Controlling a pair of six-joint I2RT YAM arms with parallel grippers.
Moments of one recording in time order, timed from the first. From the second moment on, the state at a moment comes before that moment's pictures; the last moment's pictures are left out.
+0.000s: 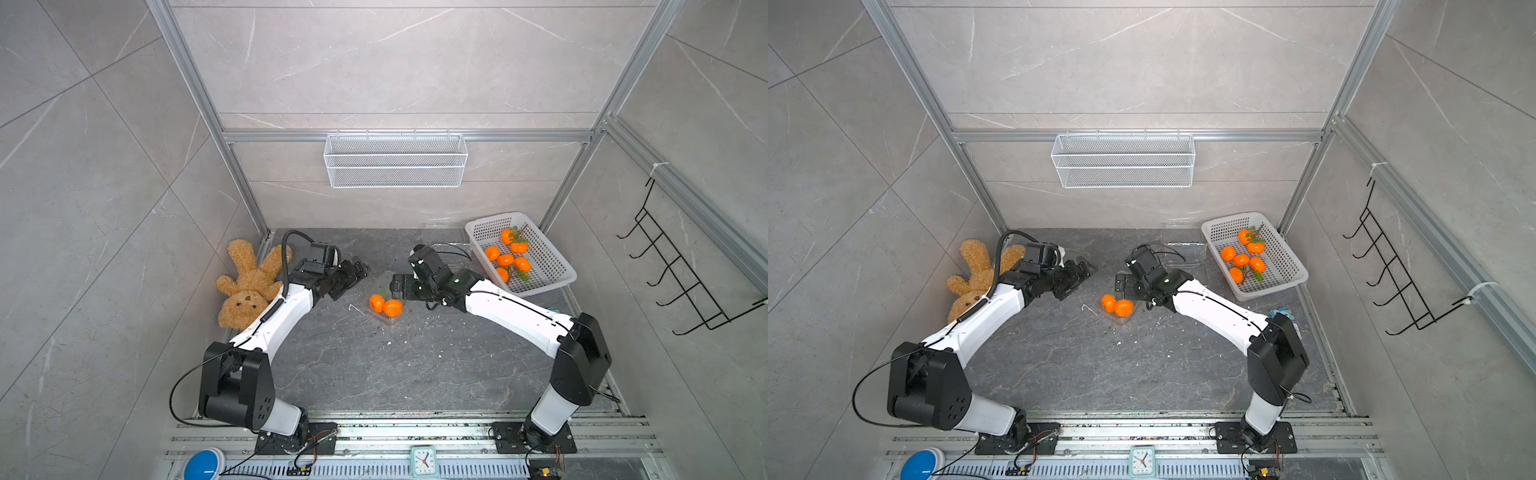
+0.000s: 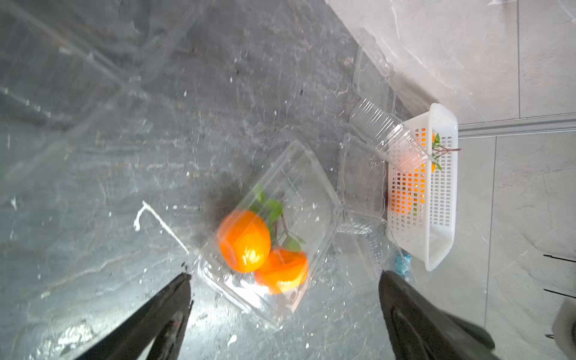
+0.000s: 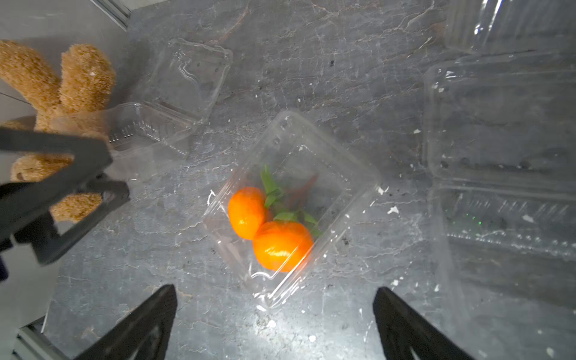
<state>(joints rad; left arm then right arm) -0.27 1.45 1.08 -0.43 0.33 -0.80 0.74 1.76 1.48 -0.56 0.08 0.60</state>
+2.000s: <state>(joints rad) -0.27 1.77 1.16 -0.30 0.32 -0.97 0.68 1.68 1.17 -0.42 -0.19 0.62</state>
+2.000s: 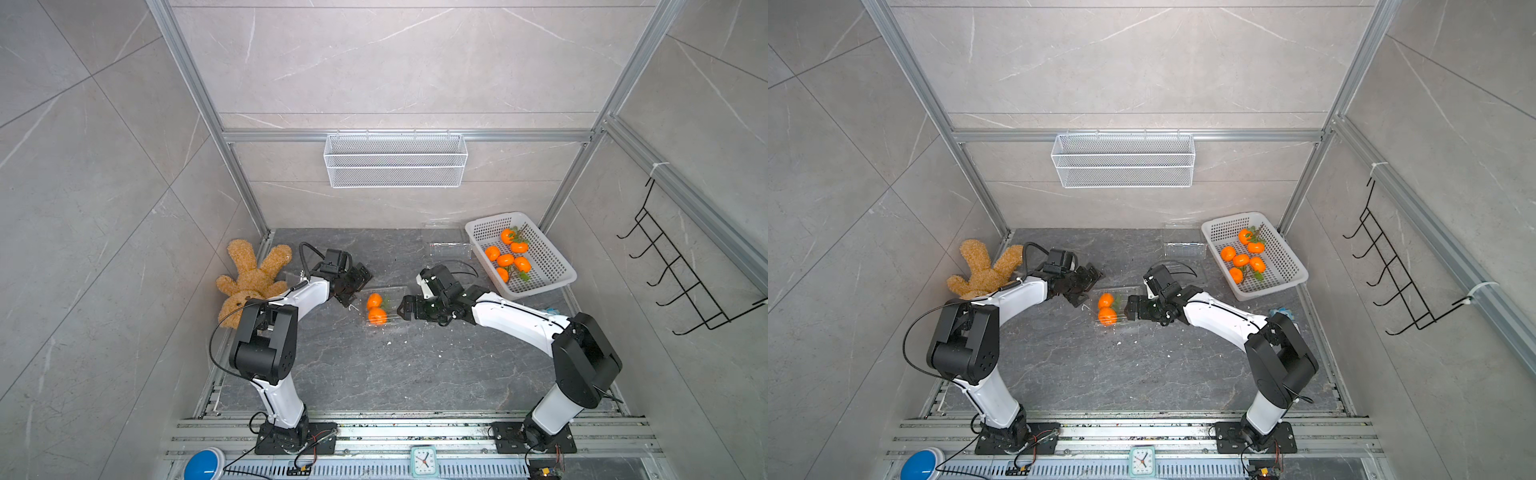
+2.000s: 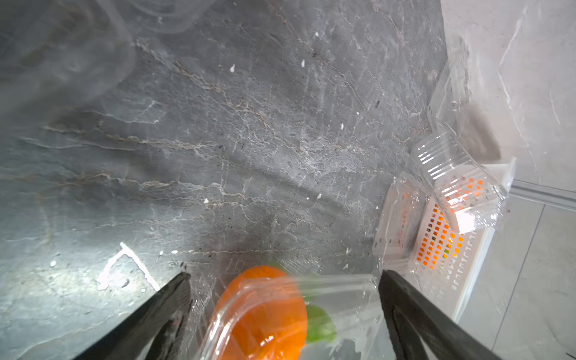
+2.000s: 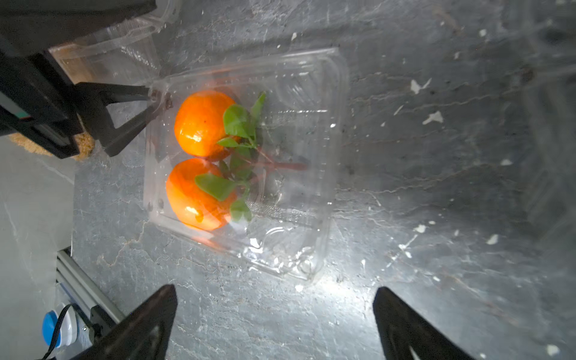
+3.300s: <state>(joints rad) -0.36 1.45 0.93 -0.38 0.35 -0.86 0.52 1.51 1.01 -0.55 -0.03 0.49</state>
